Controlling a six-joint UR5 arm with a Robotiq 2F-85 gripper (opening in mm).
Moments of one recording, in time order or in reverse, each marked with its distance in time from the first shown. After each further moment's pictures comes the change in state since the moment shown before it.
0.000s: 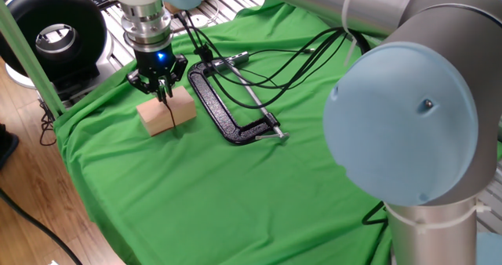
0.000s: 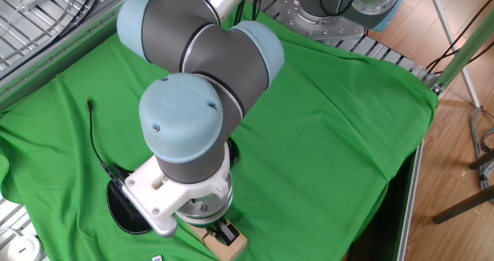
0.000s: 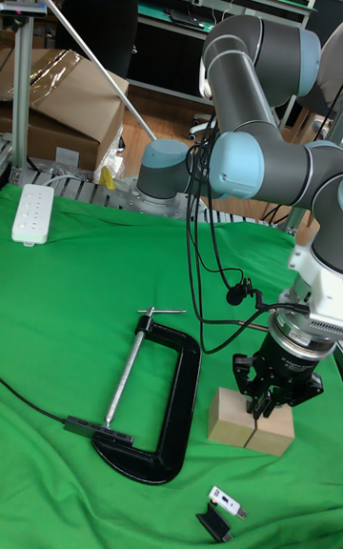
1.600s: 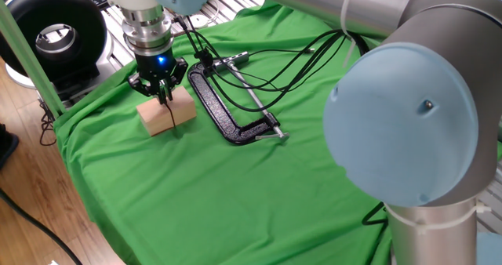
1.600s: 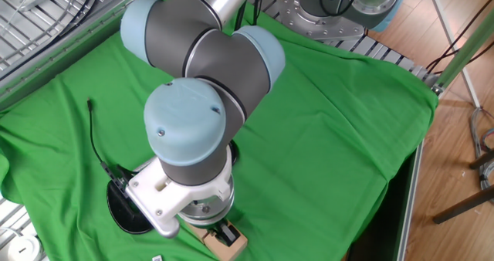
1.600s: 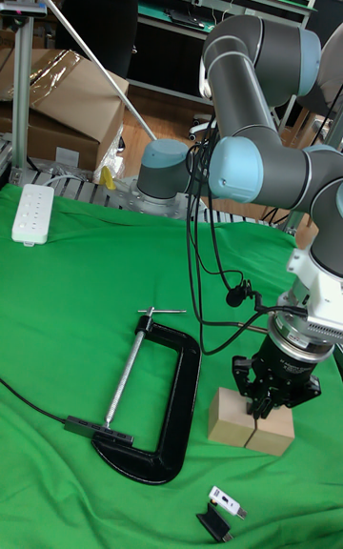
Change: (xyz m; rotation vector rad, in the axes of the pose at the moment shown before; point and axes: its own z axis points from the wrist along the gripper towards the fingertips) arm 0.003 0.000 0.005 0.003 0.002 0.009
